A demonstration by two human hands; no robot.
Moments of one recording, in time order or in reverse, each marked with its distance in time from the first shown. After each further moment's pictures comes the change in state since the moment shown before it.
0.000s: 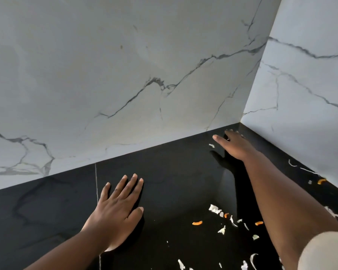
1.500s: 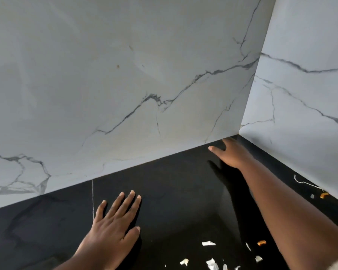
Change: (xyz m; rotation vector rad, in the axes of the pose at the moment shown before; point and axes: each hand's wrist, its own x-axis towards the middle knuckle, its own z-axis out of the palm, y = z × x) left_hand 0.001 0.005 -0.010 -0.051 -0.039 -0.028; right_hand -0.011 -0.025 -0.019 -0.042 0.056 -0.035
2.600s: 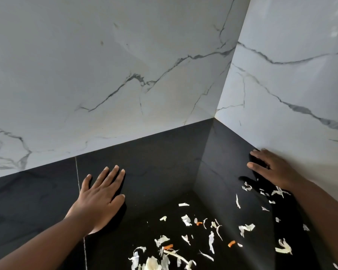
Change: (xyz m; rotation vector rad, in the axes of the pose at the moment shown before) left_hand 0.001 -0.008 0.011 0.027 0.029 0.019; right_hand -0.143 0.145 -0.060 0.035 0.050 -0.004
